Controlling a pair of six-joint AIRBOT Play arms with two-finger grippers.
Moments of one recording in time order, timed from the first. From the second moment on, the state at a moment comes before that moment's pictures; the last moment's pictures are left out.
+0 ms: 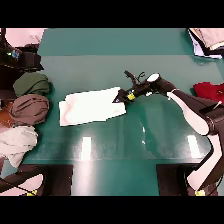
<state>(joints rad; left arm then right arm) -0.04 -1.23 1.67 1.33 -1.46 -1.47 0.31 -1.90 1.46 -0.48 1.20 1.14</state>
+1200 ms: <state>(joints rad) -0.13 -1.23 1.60 1.23 -1.40 -1.47 -0.76 -1.48 1.67 -0.86 1.14 1.12</state>
